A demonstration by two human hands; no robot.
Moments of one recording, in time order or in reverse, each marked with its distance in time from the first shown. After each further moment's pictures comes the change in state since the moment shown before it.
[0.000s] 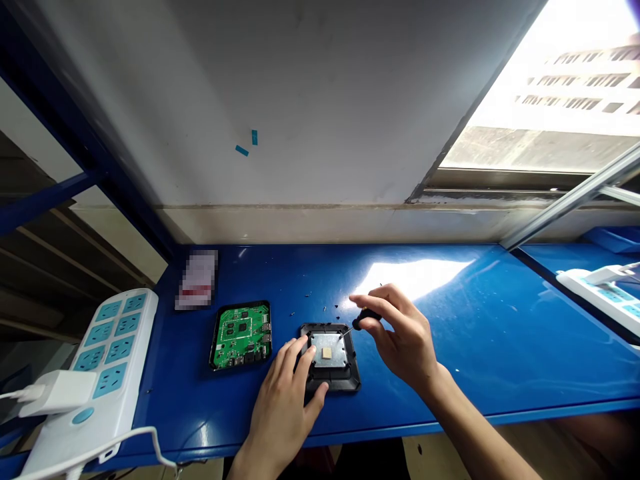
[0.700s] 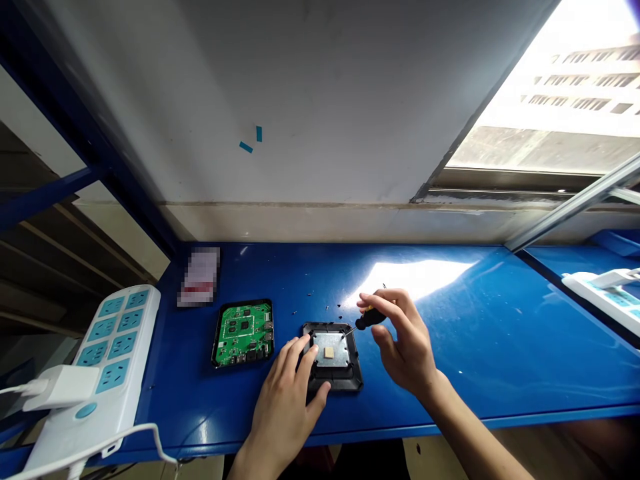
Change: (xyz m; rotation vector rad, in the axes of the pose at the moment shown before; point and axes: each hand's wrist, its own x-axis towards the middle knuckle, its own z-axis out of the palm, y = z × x) left_hand -0.001 0.001 0.000 -0.022 -0.008 -0.016; right_hand -0.013 0.003 0.006 0.132 0.048 0.009
